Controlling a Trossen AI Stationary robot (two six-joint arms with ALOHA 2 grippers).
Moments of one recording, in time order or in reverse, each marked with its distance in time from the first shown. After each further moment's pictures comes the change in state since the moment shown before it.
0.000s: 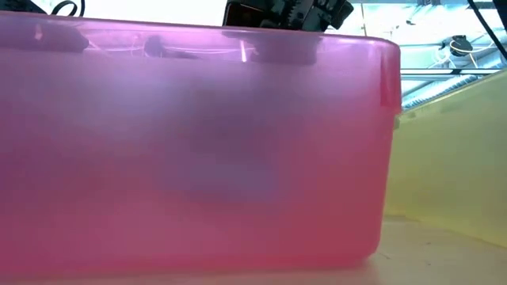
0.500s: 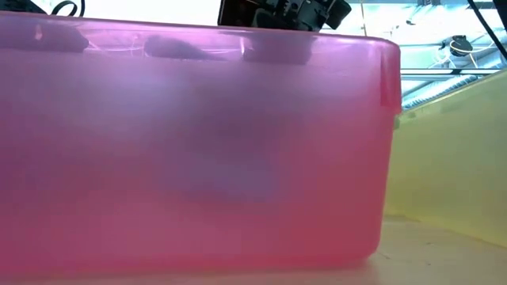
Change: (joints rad) left arm 0.000 0.000 0.000 0.000 0.000 0.000; right arm 0.001 0.001 0.000 0.052 -0.025 0.025
